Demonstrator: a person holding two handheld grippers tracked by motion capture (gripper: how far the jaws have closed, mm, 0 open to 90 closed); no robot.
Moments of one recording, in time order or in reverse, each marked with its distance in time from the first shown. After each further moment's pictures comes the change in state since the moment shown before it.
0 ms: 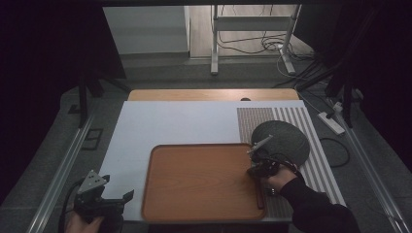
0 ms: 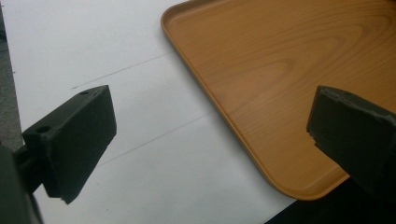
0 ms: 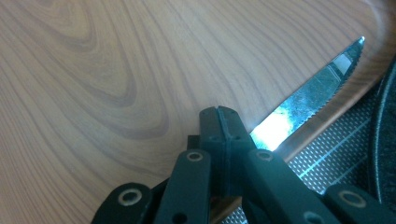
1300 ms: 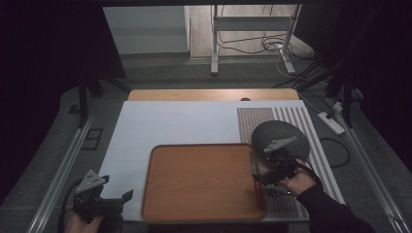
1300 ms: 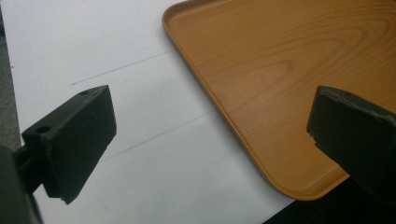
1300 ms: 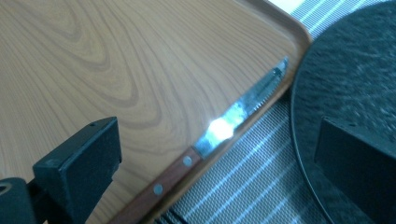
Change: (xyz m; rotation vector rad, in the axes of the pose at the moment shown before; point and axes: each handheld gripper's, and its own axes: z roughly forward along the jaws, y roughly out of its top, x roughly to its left) left arm 0.003 -0.001 0.000 0.002 -0.008 -0.023; right arm -0.001 -0.027 -0.048 -0.200 -0.062 0.020
